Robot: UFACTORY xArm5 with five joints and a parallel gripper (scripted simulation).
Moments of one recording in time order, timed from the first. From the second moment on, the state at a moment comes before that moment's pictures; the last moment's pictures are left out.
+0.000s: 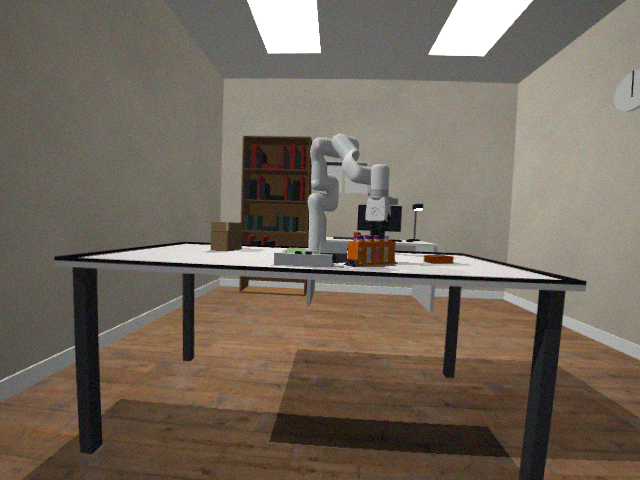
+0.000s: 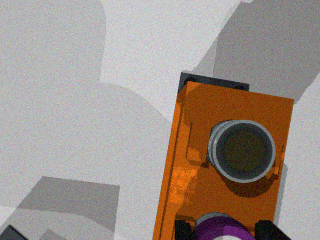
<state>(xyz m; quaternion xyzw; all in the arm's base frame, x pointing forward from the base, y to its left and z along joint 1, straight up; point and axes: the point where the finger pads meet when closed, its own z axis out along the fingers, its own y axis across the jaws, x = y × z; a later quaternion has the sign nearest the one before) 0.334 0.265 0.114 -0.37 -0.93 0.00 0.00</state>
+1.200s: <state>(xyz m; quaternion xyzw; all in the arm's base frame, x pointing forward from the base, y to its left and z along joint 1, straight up) 0.334 0.265 0.114 -0.08 -1.00 0.00 0.00</state>
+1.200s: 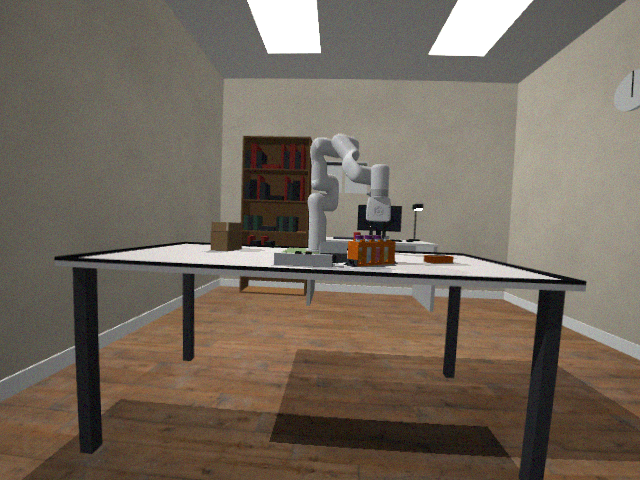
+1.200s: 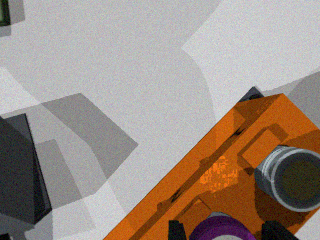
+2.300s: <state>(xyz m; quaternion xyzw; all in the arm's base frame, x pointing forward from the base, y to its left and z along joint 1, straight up) 0.334 0.265 0.114 -0.59 -0.80 0.00 0.00</state>
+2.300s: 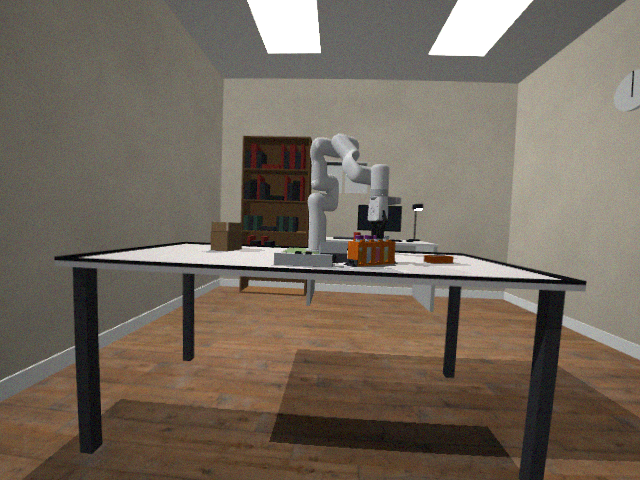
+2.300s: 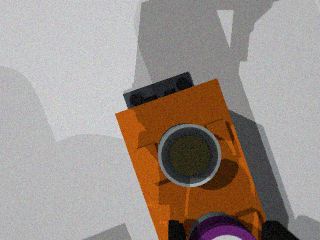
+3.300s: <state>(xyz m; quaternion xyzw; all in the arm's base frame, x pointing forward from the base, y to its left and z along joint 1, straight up) 0.334 0.265 0.114 -0.76 -0.65 0.00 0.00</state>
